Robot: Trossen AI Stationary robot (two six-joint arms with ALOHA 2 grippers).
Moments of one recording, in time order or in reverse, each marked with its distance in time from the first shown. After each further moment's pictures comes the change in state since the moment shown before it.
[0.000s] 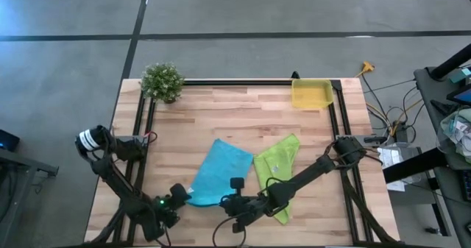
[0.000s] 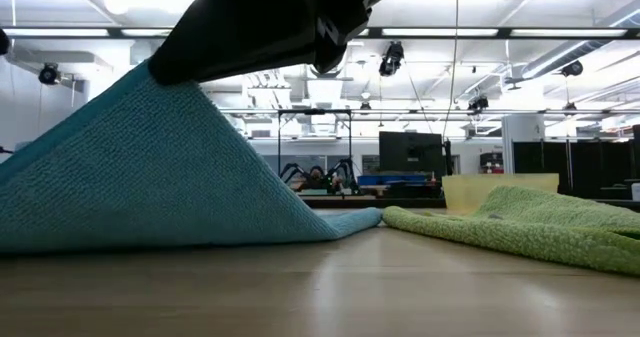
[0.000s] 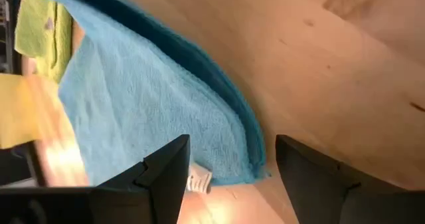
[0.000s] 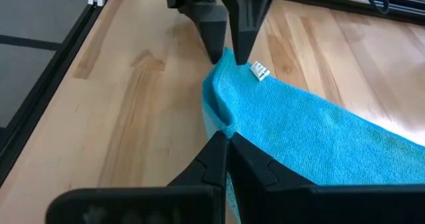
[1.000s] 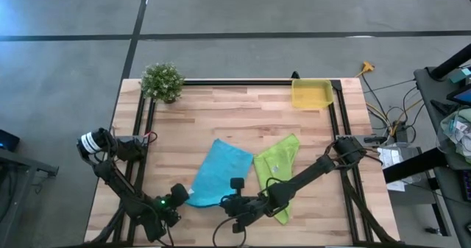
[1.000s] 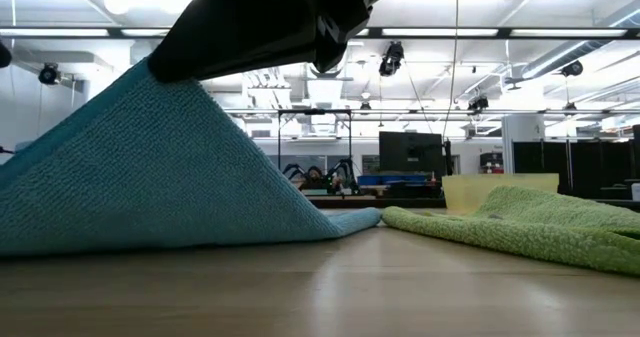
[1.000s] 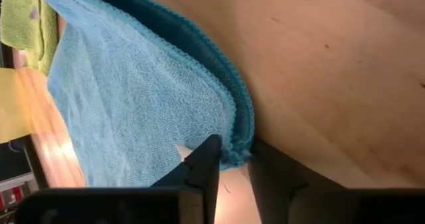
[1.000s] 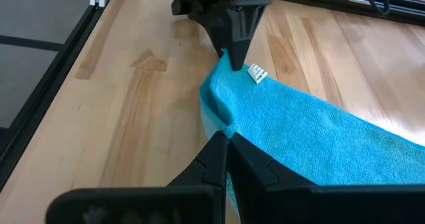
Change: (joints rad) left arm 0.001 0.000 0.010 0.007 0.005 -0.001; right arm 0.003 -0.001 0.000 0.001 0.000 -0.003
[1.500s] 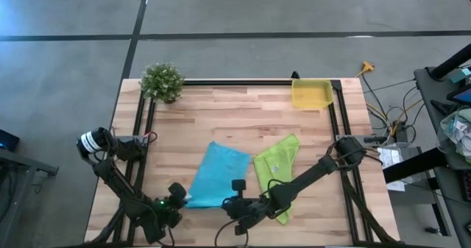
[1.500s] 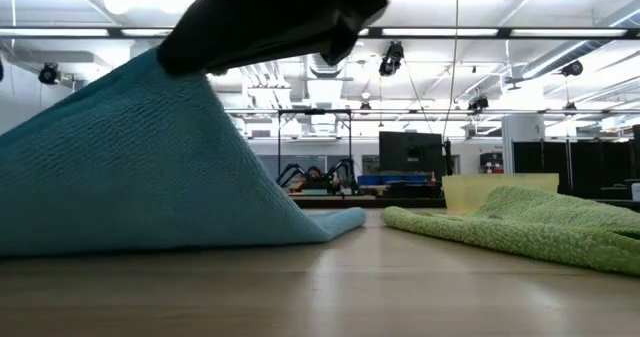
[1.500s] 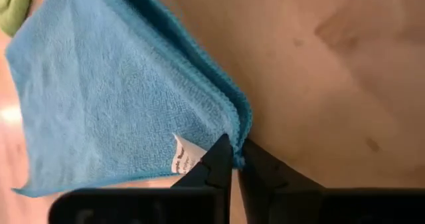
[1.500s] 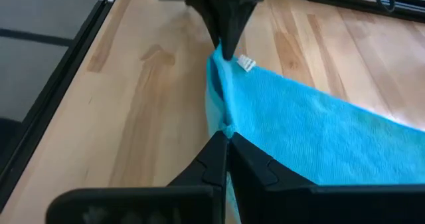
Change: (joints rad) left arm -0.001 -0.019 0.026 0.009 0.067 -0.269; right arm 0.020 -0.015 0.000 -0.042 0.001 0.015
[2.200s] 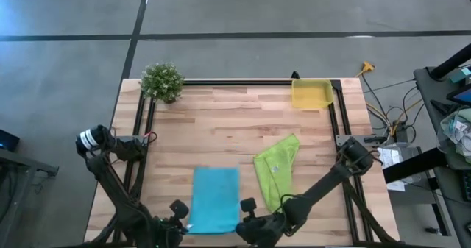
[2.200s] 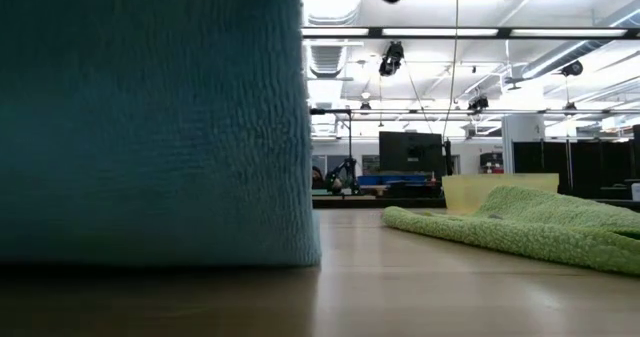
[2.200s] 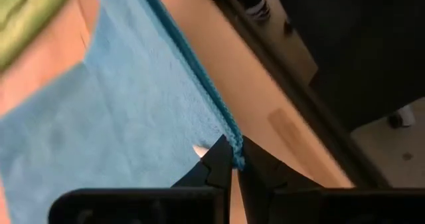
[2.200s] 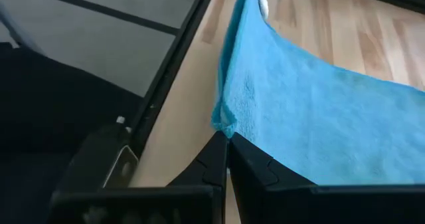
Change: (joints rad) left arm 0.000 -0.032 0.297 -0.007 0.152 -0.035; right arm 0.136 -0.044 0.000 -0.088 -0.082 -0.019
